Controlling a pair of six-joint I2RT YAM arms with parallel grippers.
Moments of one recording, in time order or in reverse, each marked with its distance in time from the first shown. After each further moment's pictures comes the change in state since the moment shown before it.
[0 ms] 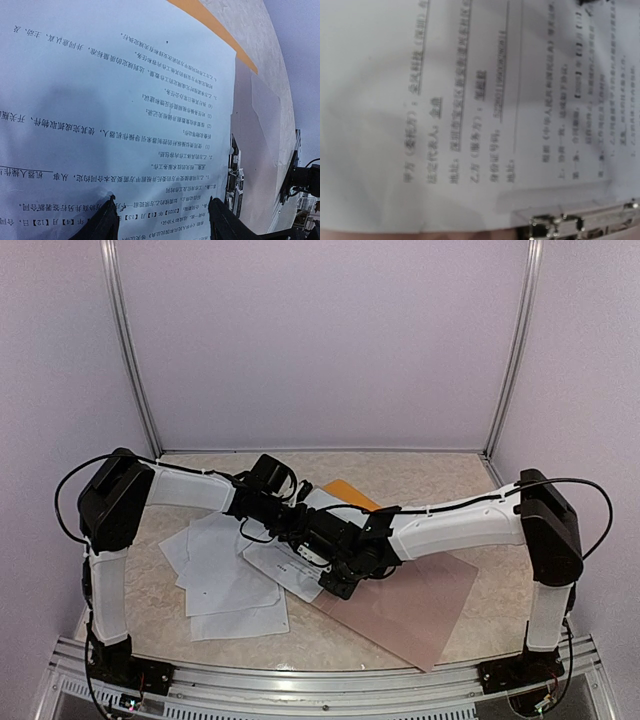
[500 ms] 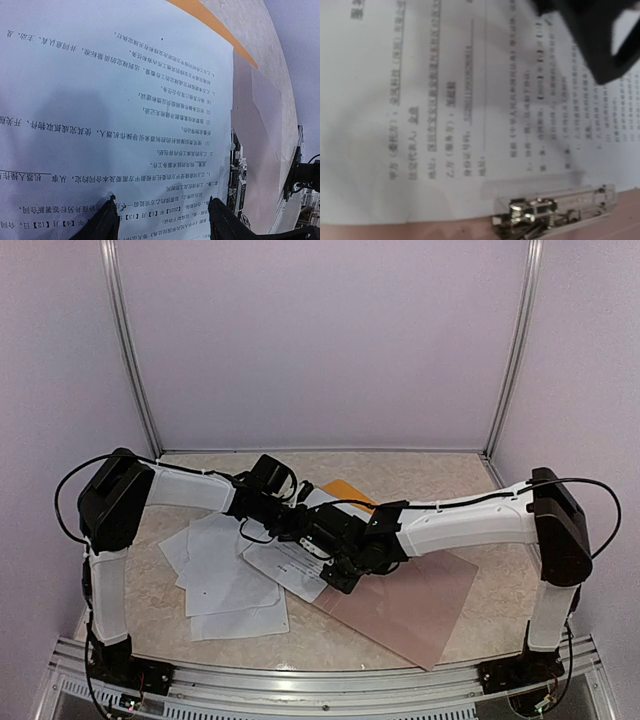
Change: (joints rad) left arm 0.000 0.000 -0.003 -0.001 0.000 0.030; right arm 0.001 -0.042 0.000 -0.010 0.037 0.023
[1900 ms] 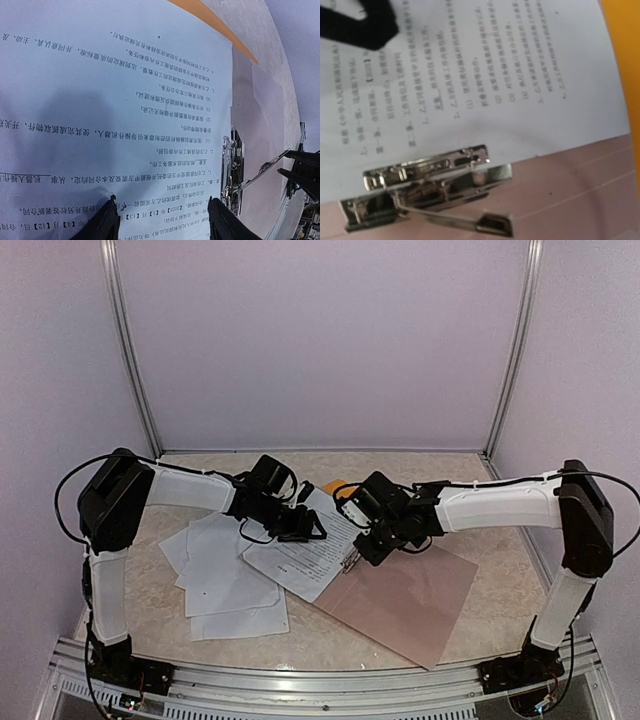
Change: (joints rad) left arm -0.003 0.000 0.000 -0.008 -0.002 0.024; right arm -0.223 -0.138 -0.154 0.107 -0.087 0.009
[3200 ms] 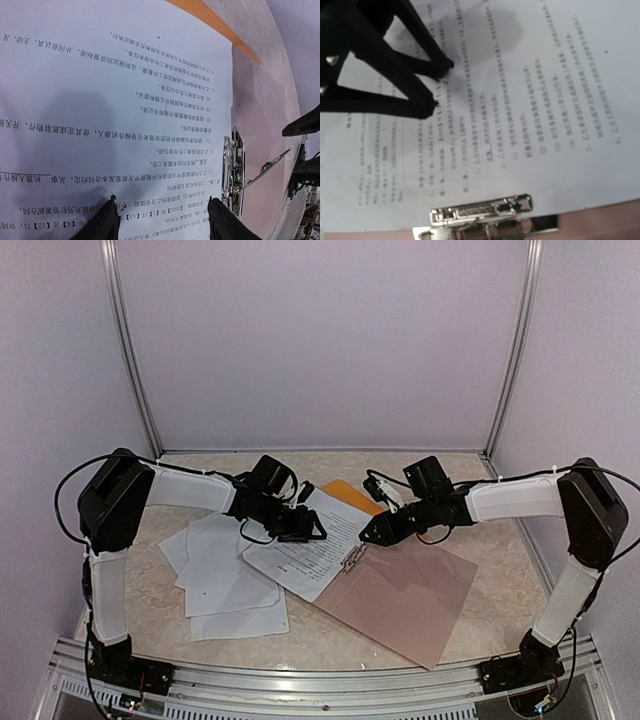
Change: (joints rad) left arm -0.004 0.000 0.000 -0.002 -0.011 0.000; right arm -0.317 -0.050 -0.199 0.382 -0.737 0.083
